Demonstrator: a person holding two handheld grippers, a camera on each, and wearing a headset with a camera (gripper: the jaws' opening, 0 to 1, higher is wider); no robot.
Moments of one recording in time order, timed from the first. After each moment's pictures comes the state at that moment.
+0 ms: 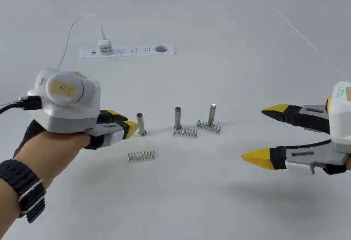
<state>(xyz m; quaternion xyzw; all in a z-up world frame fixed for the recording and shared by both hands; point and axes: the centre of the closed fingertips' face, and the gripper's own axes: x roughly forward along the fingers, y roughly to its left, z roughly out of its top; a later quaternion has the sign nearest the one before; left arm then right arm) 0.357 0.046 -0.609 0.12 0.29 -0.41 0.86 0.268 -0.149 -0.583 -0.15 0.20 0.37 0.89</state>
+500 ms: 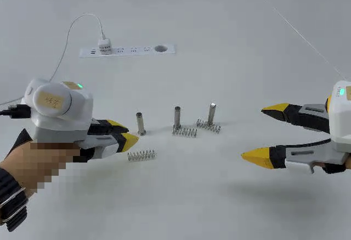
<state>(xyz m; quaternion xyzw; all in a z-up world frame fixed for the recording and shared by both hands) 0.331 0.044 -0.622 0.14 0.29 -0.48 0.82 0.269 -0.151 -0.583 -0.15 0.20 0.37 0.90</state>
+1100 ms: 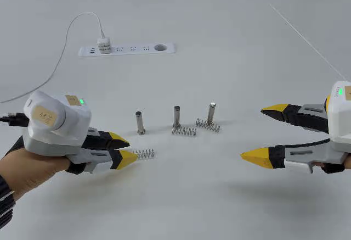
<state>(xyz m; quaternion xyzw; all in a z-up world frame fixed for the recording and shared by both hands) 0.310 0.044 -0.643 0.17 0.29 -0.55 0.77 0.269 -0.151 -0.585 -0.15 0.21 0.37 0.90</state>
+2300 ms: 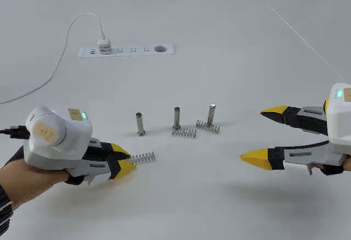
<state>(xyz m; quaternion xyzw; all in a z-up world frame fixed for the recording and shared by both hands) 0.298 0.048 -0.653 0.20 0.28 -0.57 0.75 0.269 -0.150 -0.584 -0.14 0.21 0.37 0.90</state>
